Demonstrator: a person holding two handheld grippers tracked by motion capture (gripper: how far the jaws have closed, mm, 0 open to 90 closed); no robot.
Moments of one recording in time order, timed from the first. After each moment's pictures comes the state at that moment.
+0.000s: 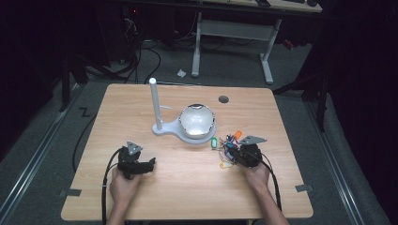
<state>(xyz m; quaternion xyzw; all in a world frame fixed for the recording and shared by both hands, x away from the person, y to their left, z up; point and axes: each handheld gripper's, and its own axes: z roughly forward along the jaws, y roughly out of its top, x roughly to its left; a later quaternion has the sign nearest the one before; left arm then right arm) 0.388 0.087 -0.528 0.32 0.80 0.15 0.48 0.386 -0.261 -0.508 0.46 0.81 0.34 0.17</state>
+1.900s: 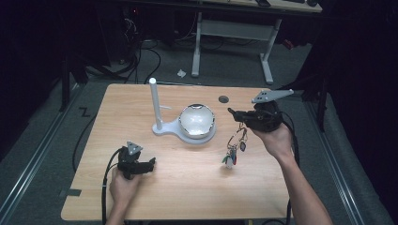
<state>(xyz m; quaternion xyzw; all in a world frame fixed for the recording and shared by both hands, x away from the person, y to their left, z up) 0.388 0.087 -0.529 0.32 0.80 0.15 0.48 0.401 -0.249 -0.306 0.35 0.83 0.39 0.16</state>
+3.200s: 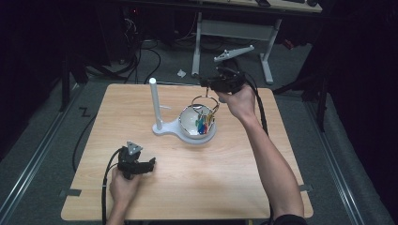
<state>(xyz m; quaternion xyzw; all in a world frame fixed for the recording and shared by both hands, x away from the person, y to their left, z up) 0.388 0.087 -0.529 0.33 0.80 0.15 0.48 0.488 -0.162 -0.259 0.34 0.83 0.42 0.14</state>
